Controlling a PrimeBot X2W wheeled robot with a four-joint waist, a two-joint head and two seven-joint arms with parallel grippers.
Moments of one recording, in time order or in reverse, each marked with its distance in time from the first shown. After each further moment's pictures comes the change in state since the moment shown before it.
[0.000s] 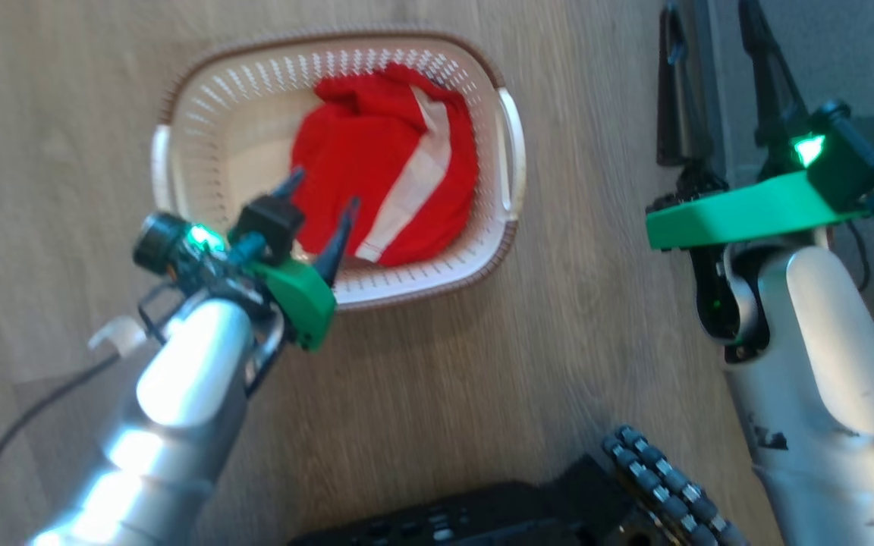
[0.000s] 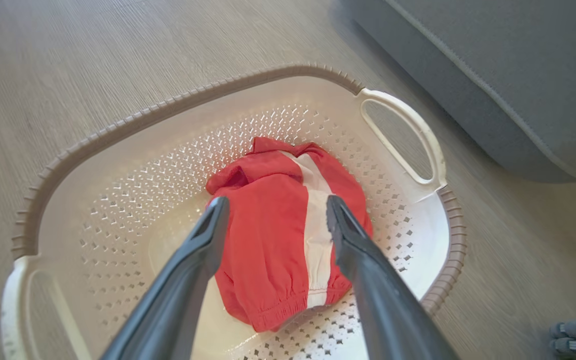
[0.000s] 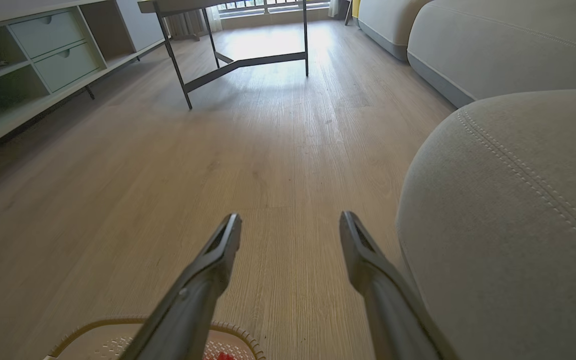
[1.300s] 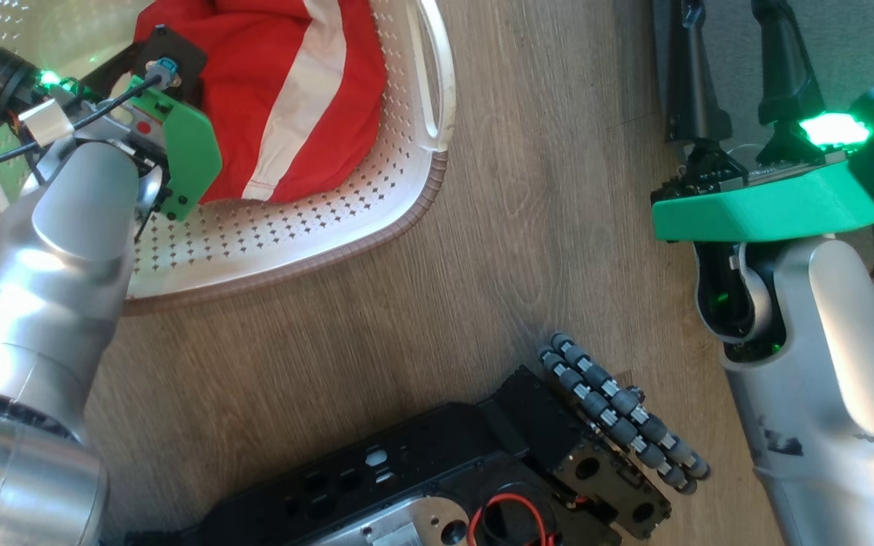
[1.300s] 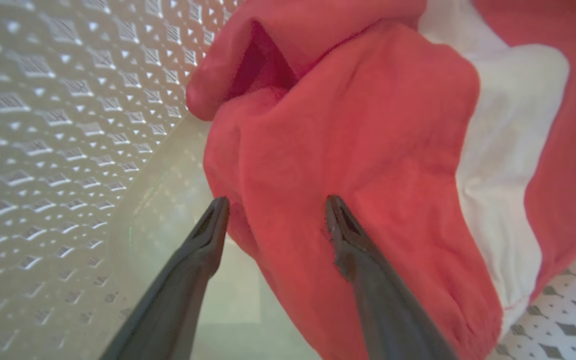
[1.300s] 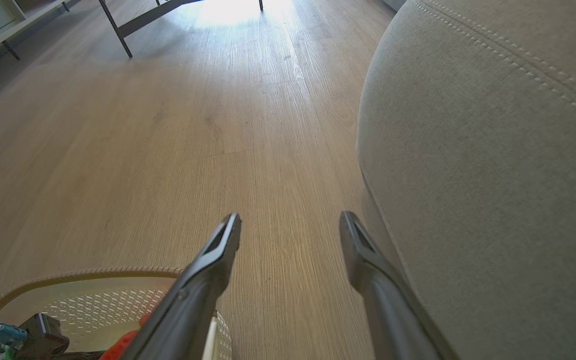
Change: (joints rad) left arm -0.490 0.063 -0.194 0.525 0.071 0.038 0.141; right arm -0.006 0.007 0.018 -0.112 0.126 0.000 -0.006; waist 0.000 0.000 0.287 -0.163
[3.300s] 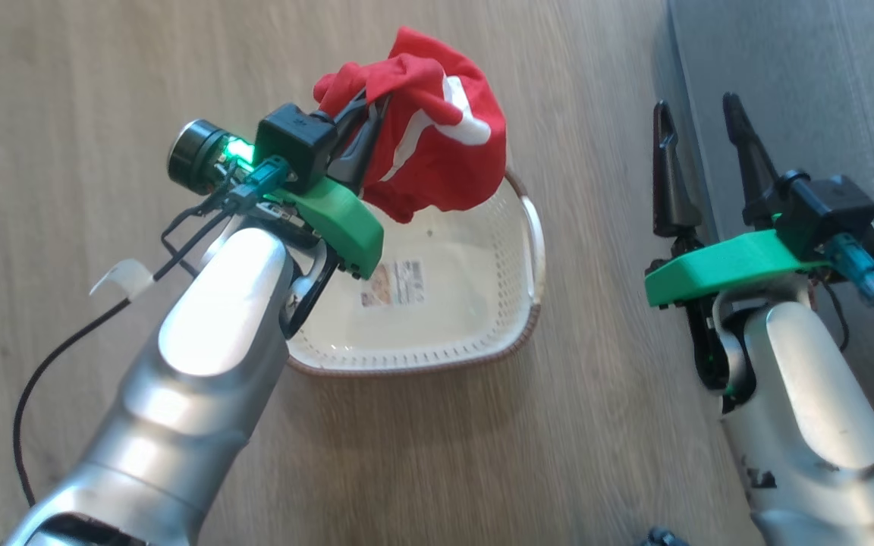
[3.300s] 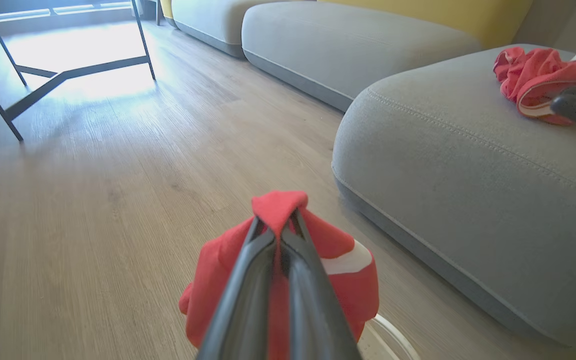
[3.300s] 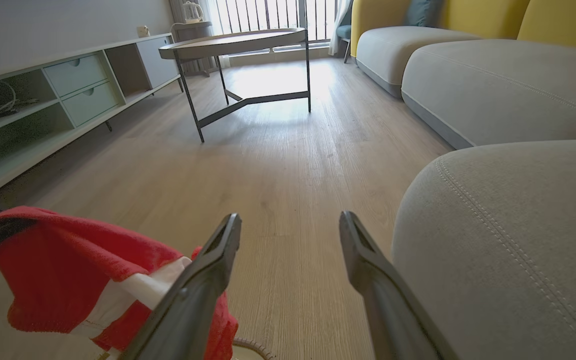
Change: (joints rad) left arm 0.375 -0.123 0.165 -0.647 -0.177 -0.029 -0.138; right arm 0.108 0.000 -0.054 0.235 -0.159 0.000 0.000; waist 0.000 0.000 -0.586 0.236
